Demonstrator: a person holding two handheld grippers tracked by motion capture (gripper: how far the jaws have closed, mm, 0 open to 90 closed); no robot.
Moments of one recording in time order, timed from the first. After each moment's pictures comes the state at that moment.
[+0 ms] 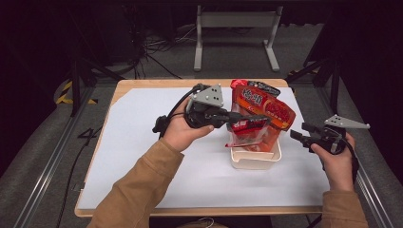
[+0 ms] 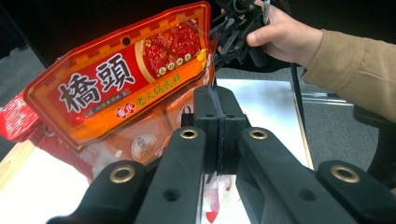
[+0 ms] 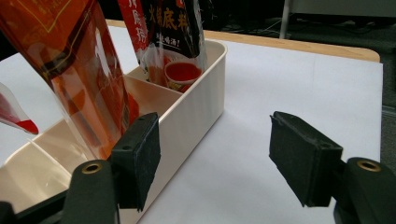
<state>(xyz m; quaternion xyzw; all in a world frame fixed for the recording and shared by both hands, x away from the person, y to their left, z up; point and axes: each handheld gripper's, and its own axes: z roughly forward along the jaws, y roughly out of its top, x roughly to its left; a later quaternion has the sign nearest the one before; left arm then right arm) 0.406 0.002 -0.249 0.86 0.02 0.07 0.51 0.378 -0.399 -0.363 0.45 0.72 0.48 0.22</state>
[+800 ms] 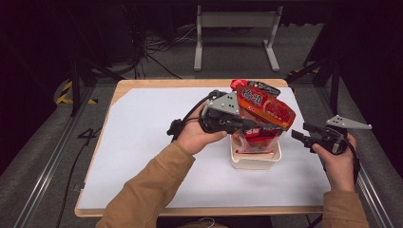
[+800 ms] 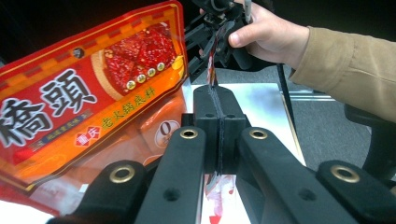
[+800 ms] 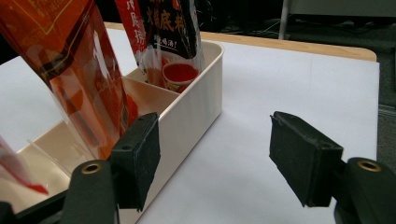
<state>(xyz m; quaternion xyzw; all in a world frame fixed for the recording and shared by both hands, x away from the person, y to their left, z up) 0.405 -0.030 -0.265 0.85 -0.02 0.05 0.52 0.377 -0.403 -0.363 0.45 0.72 0.48 0.22</state>
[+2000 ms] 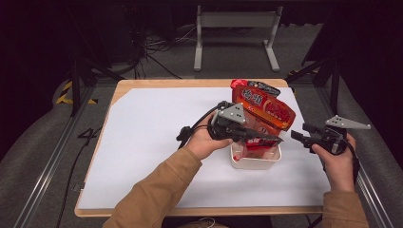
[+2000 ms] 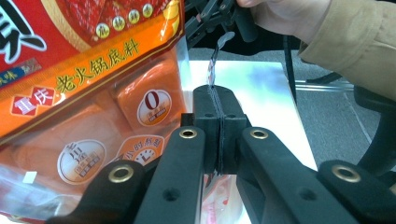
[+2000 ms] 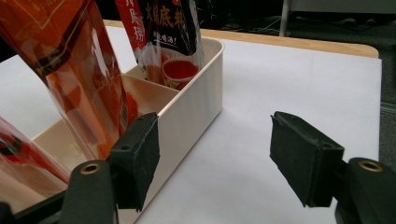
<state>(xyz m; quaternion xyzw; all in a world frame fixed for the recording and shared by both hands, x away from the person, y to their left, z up) 0.417 -0.052 -0.312 0.87 0.00 0.02 0.49 0.378 -0.402 -0.365 0.45 0.72 0.48 0.21</state>
